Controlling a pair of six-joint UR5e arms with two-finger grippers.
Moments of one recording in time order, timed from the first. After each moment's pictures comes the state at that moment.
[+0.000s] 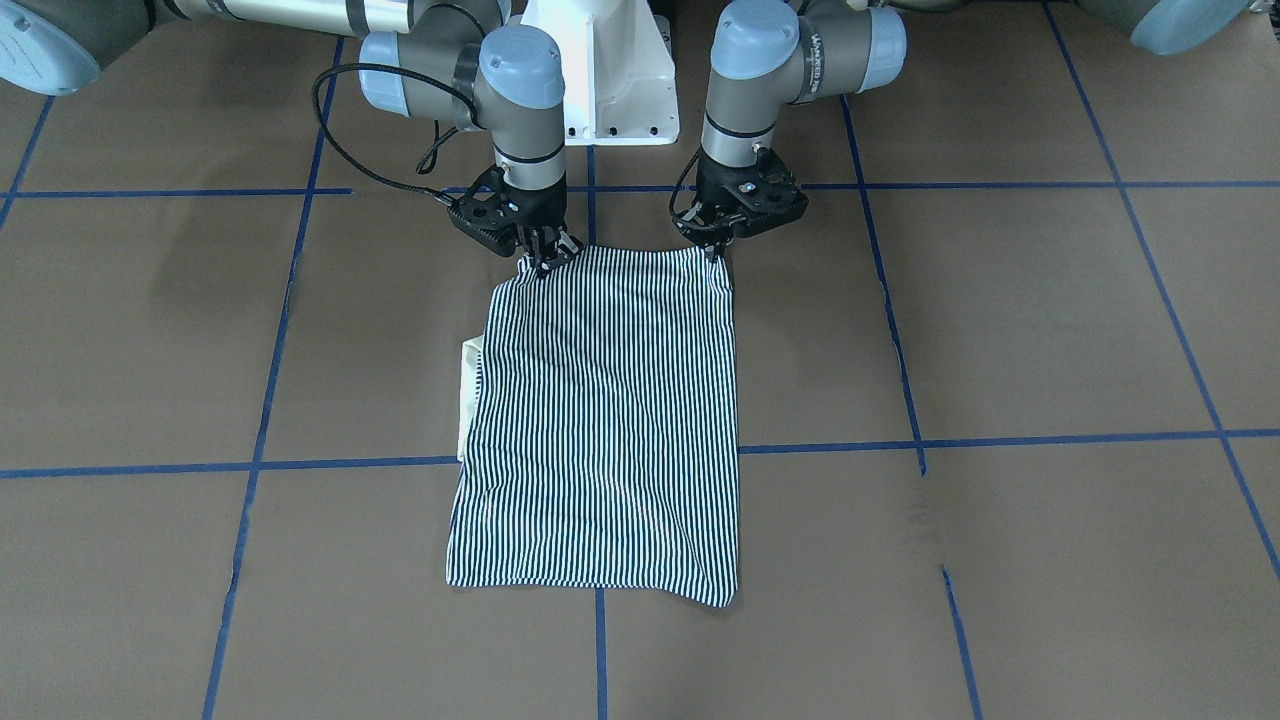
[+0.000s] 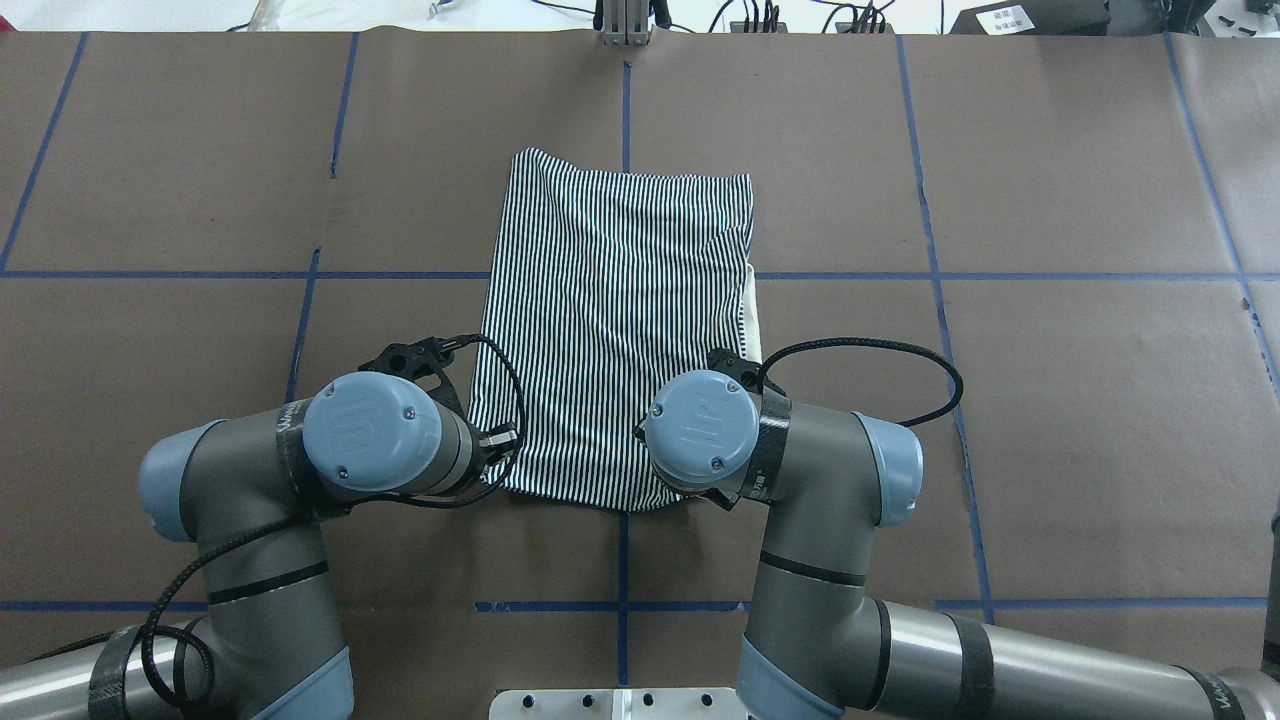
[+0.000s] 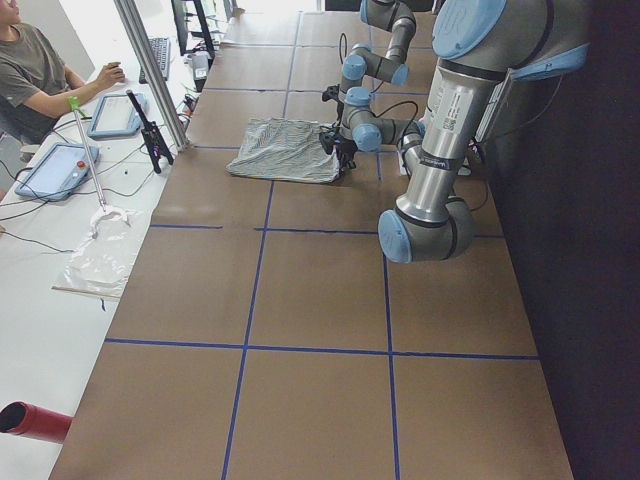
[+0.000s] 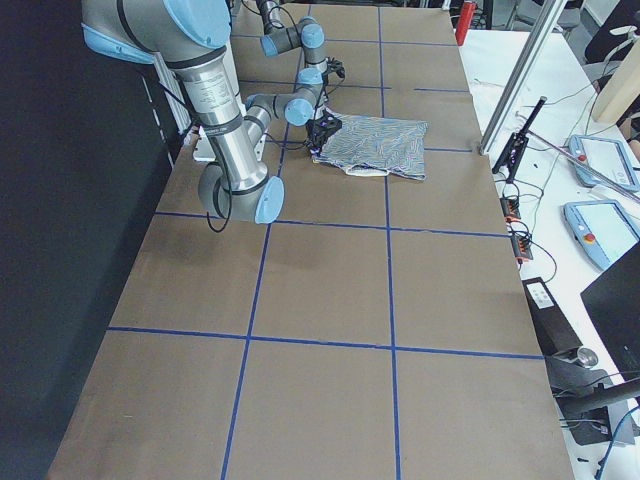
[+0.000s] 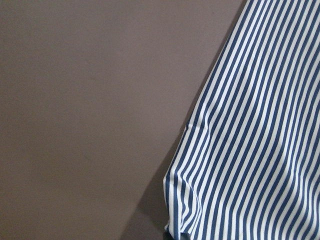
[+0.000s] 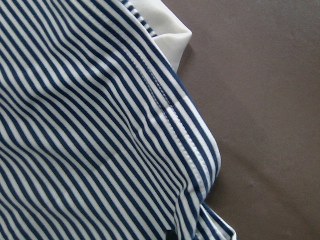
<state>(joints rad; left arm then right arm) -0.37 -2.03 -1.87 -1.63 -1.70 -1.72 0.34 -0.94 1.68 -1.57 1.69 2.03</state>
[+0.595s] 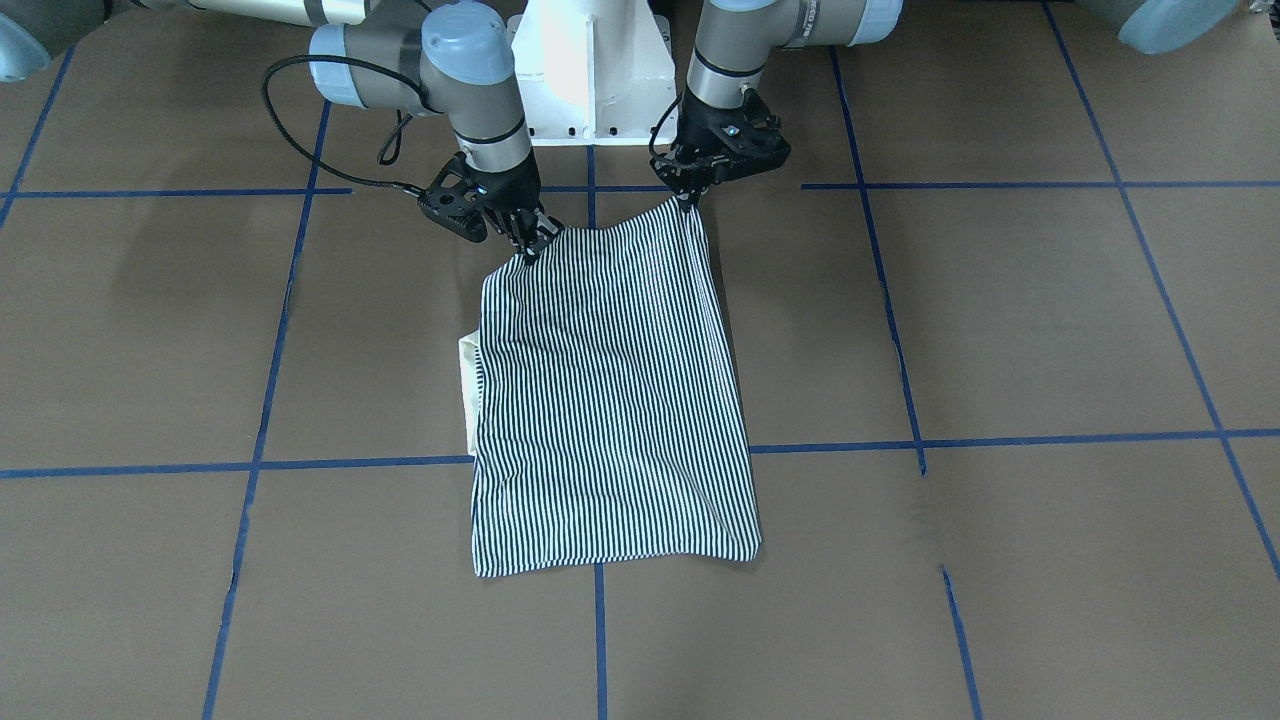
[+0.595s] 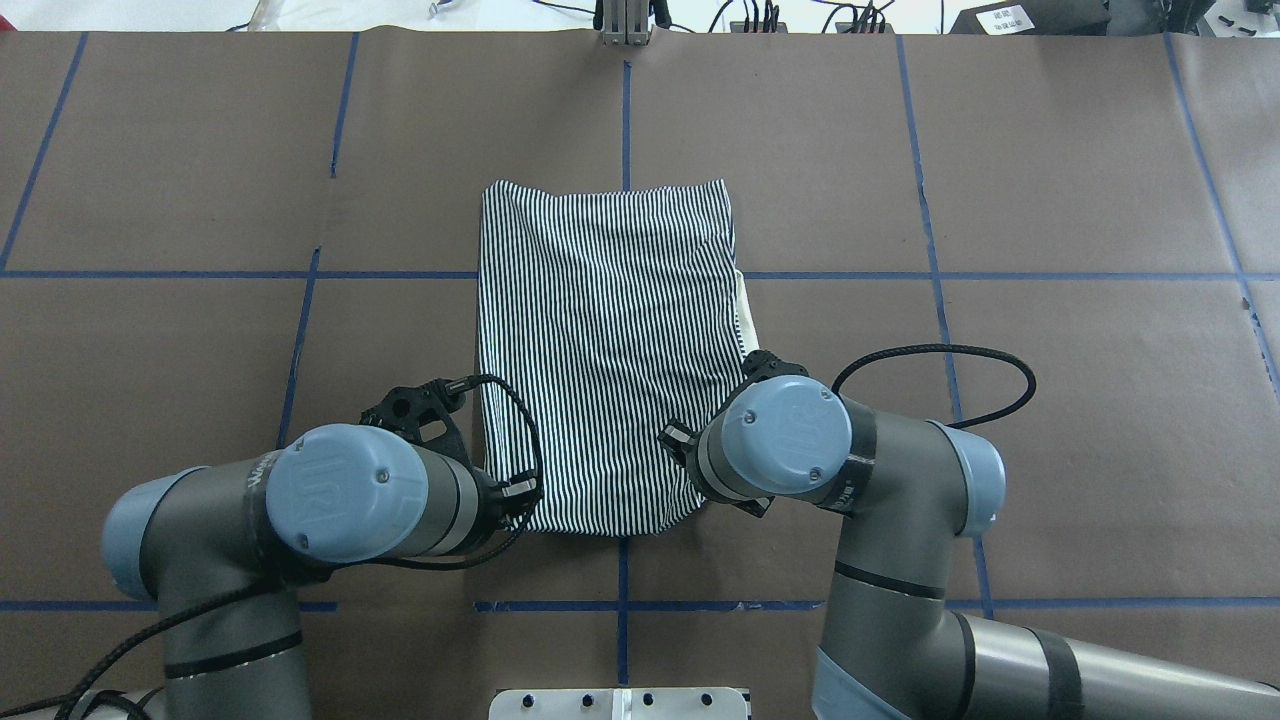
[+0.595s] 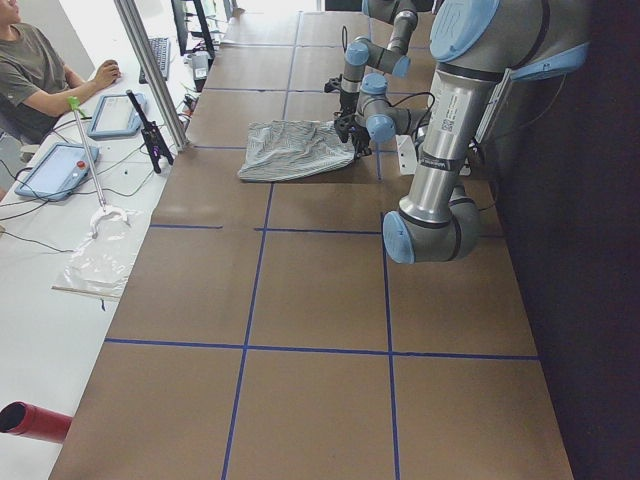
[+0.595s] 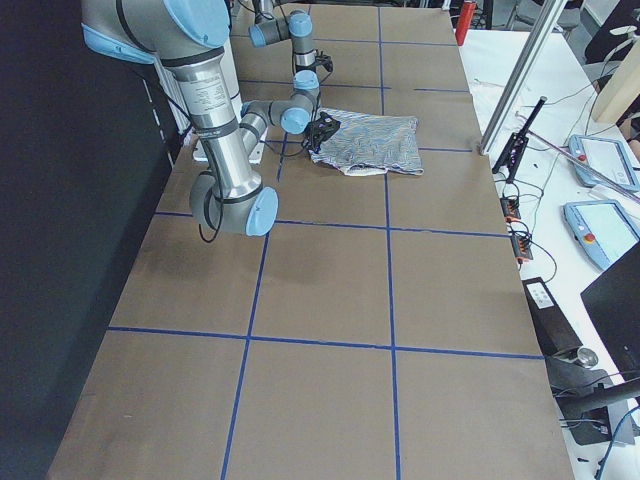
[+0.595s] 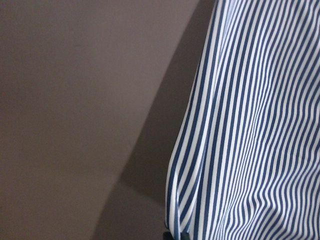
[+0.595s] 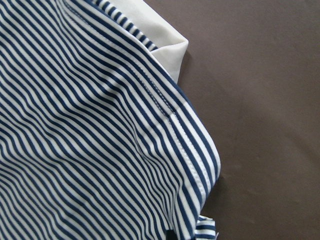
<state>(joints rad) -0.27 -2.00 -2.03 -1.62 -1.70 -1.80 0.34 -1.10 1.84 -1.41 1.73 2.00</state>
